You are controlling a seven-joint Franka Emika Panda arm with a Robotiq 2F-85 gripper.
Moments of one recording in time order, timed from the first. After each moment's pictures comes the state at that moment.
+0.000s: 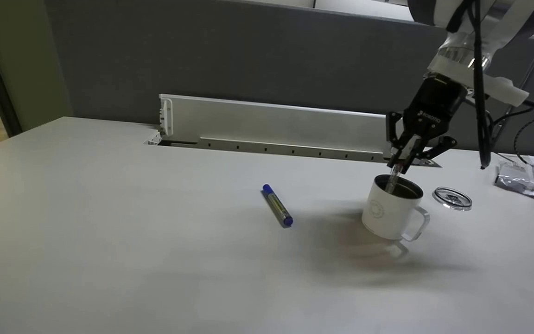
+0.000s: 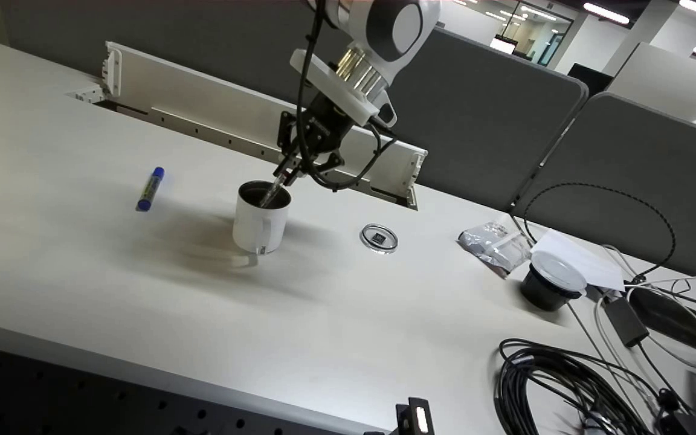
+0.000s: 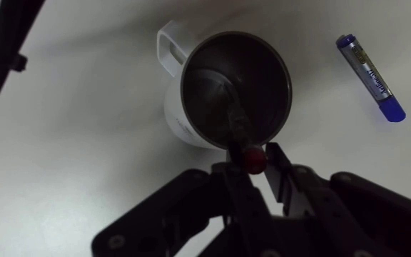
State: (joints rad) arm -0.22 0.64 -0.01 -1.91 0.39 2.19 -0.18
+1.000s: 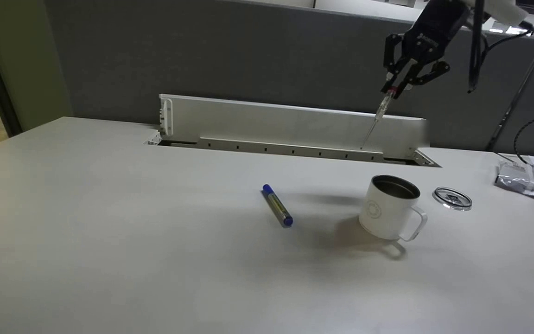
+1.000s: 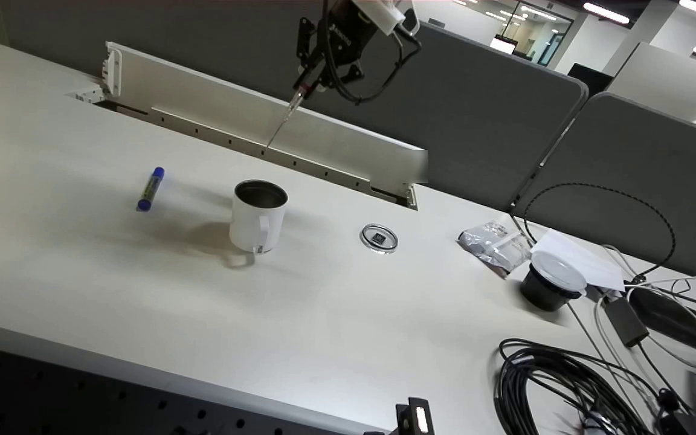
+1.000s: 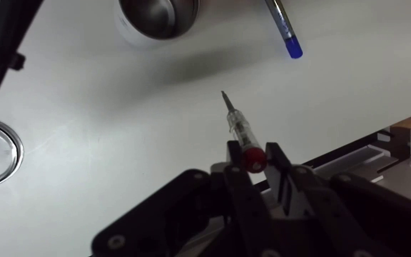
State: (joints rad) arm -0.21 0.50 0.01 -1.80 0.44 2.13 -0.24
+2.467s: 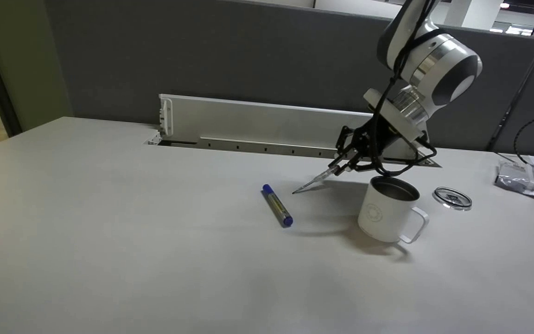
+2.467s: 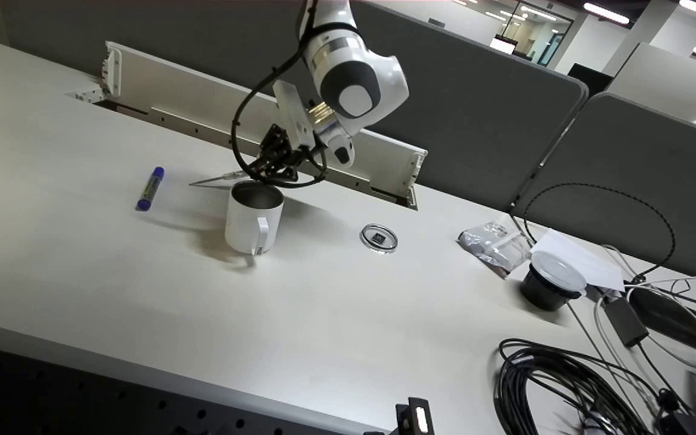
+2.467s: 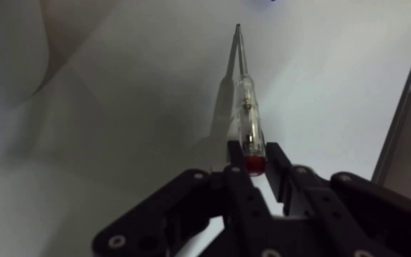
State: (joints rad) arm -0.19 0.99 0.03 -1.56 0.84 2.21 -0.02
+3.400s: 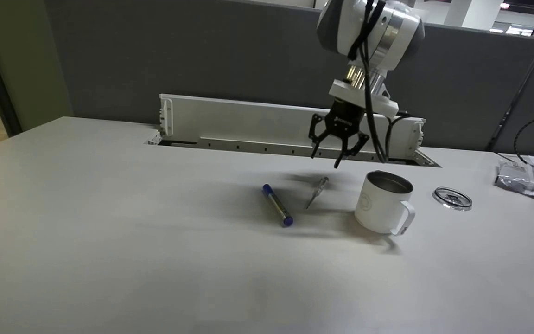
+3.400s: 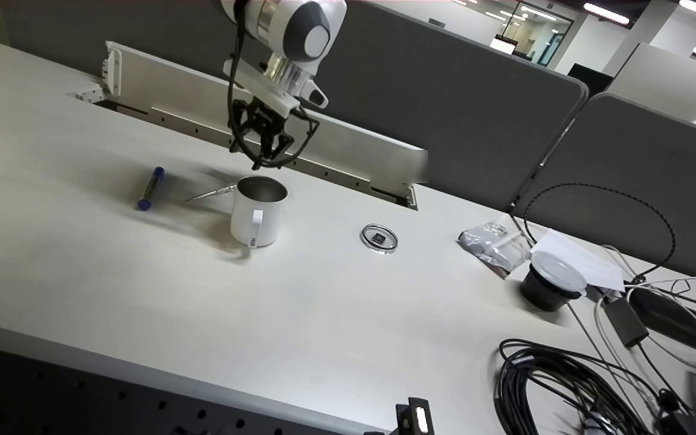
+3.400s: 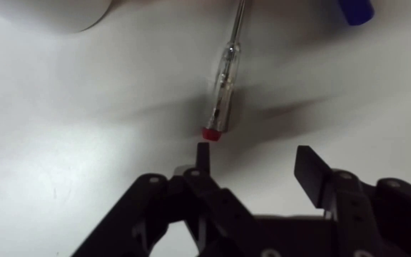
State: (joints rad) arm -0.01 0.91 0.01 -1.57 0.36 2.34 0.00
